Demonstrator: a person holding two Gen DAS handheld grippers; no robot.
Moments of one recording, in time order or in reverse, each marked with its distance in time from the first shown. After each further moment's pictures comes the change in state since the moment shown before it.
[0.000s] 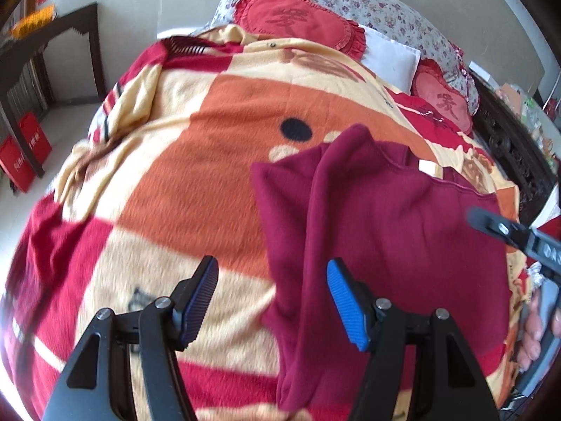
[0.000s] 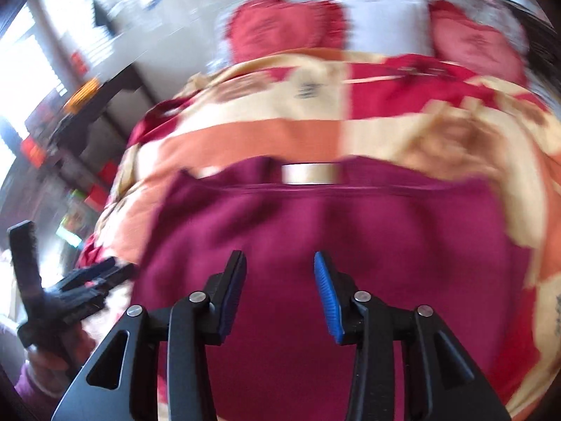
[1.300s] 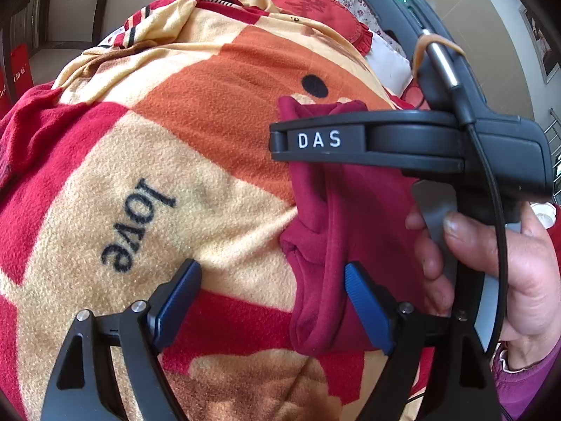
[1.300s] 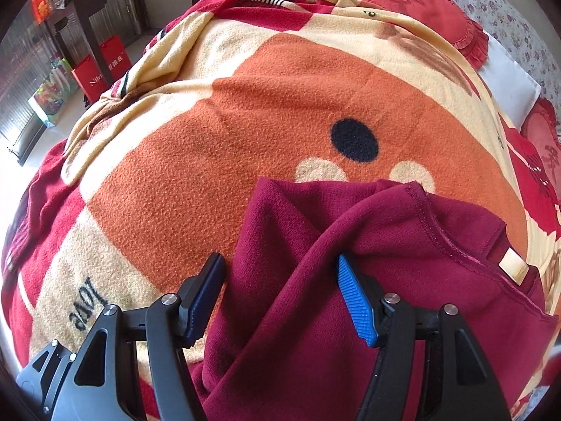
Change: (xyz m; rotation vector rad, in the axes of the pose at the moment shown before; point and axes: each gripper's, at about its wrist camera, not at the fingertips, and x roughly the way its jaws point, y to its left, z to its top) left arm 0.005 0.044 -0.055 -0.151 0.049 -0.178; right arm 0.155 0.182 0.009 -0.410 0.249 -0.224
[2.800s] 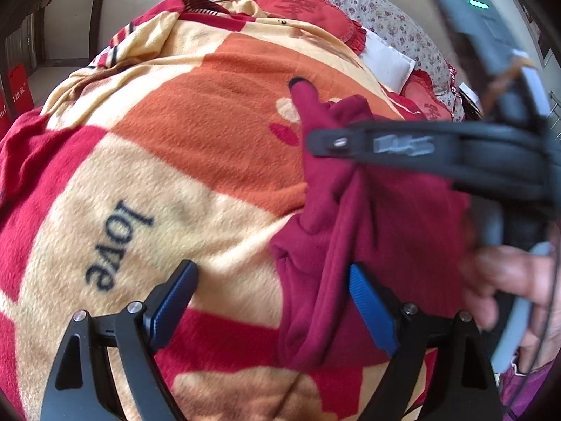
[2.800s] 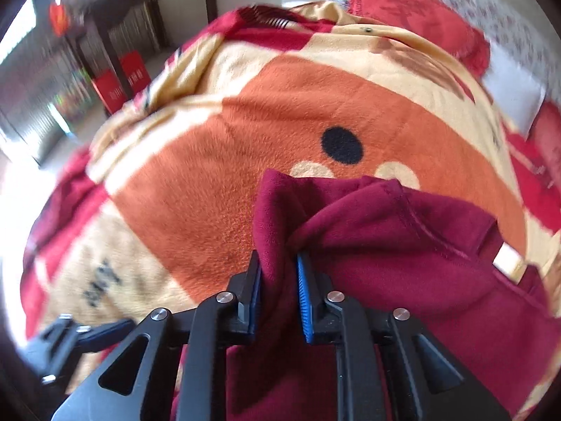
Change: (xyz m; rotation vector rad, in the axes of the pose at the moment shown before) left arm 0.010 -0.021 0.013 0.052 -0.021 0.040; right arm -0.031 -0.020 -0.023 0.017 -0.092 0.128
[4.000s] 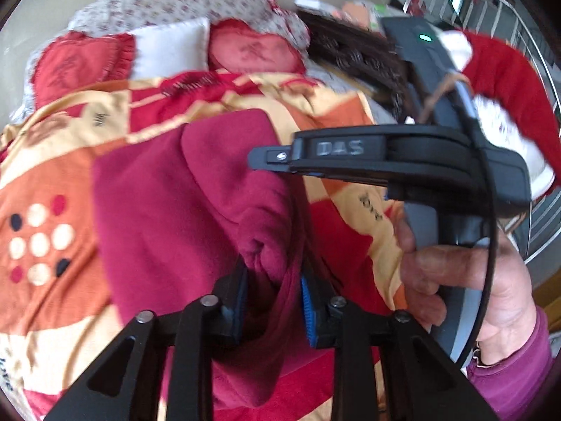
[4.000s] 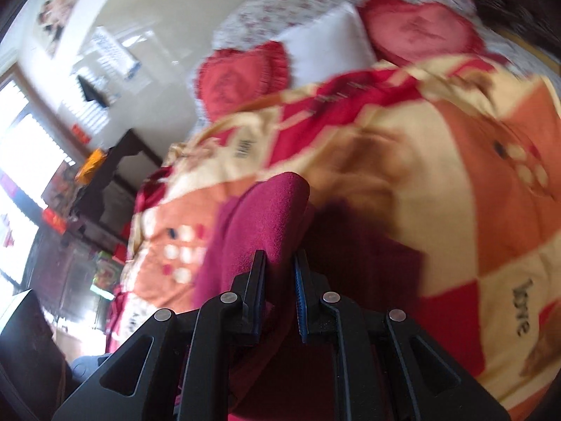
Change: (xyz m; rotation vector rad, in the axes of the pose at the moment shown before) left arm 0.033 -0.330 -0.036 0.619 0.079 -0.197; right arm -0.160 -0.290 -0.171 0.636 -0.319 0.147
